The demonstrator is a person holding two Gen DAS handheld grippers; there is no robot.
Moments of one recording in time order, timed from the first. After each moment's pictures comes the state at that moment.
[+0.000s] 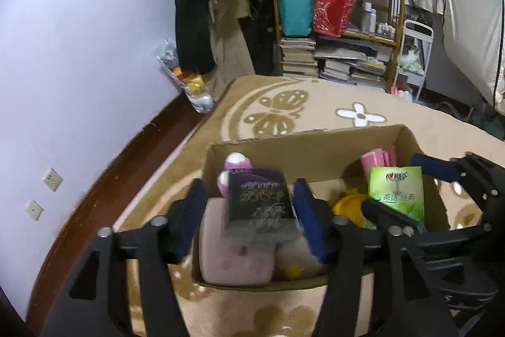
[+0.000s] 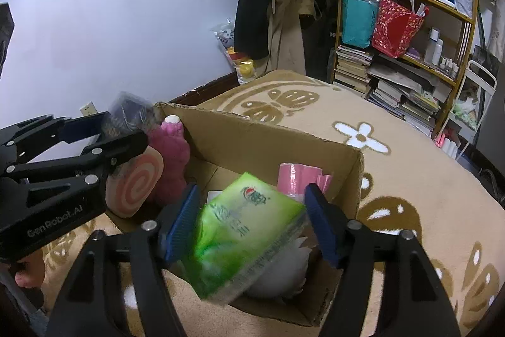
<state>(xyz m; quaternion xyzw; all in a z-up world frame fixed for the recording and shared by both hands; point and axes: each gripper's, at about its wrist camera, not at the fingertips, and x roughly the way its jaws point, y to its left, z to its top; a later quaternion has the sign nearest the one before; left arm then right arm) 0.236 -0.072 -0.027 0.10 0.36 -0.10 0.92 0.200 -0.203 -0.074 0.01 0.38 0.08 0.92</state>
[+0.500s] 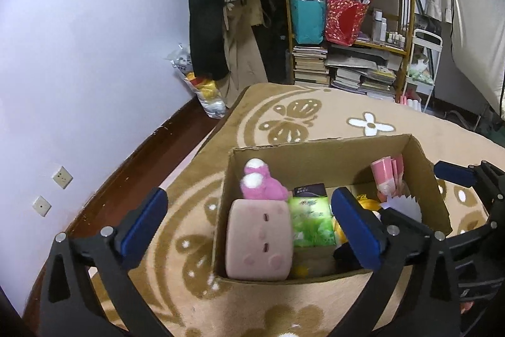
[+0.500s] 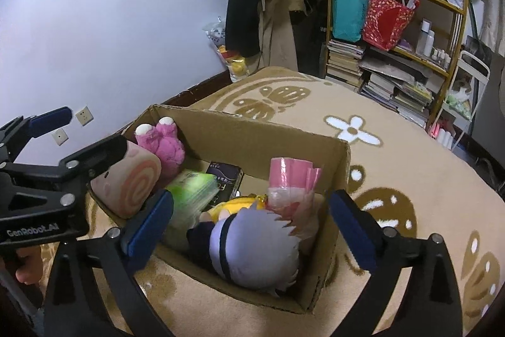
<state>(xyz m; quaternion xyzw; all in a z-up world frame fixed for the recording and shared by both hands) 0.227 -0.058 -0.015 0.10 0.35 -0.07 0.93 0.195 -0.211 -0.070 0.02 0.38 0.06 0.92</state>
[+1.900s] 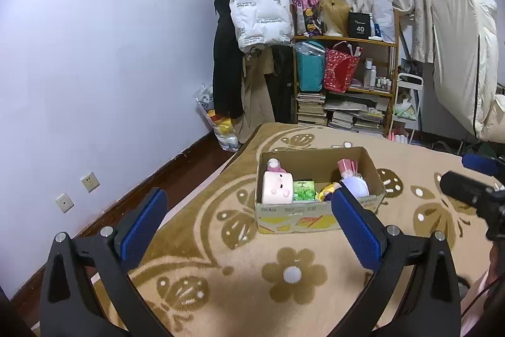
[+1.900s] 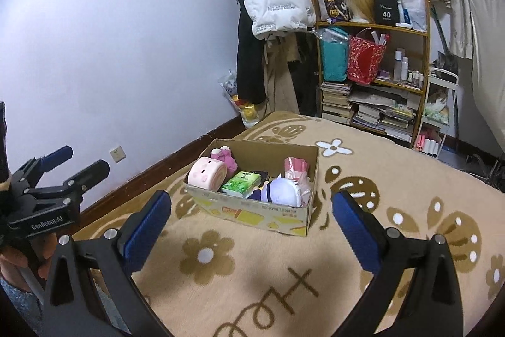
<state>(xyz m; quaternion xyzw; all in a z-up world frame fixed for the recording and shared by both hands) 0.038 0.014 0.075 0.07 0.25 -0.07 0.96 0.005 -0.205 0.035 0.07 0.28 0.06 0.96</state>
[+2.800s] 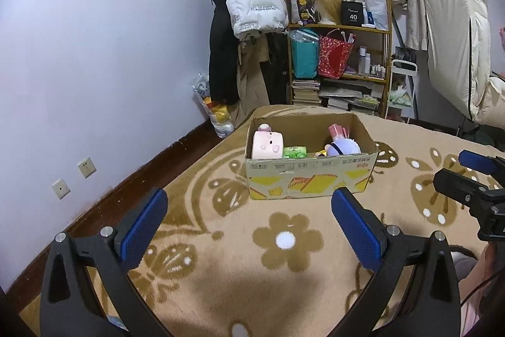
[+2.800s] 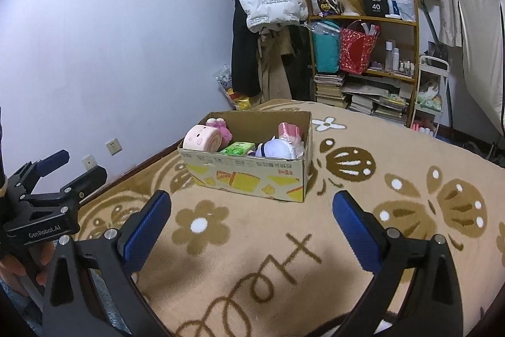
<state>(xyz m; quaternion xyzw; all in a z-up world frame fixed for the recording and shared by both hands) -0.001 0.012 0.020 0.07 0.26 -0.08 0.96 -0.037 -0.203 -0.024 0.07 0.27 0.05 0.96</state>
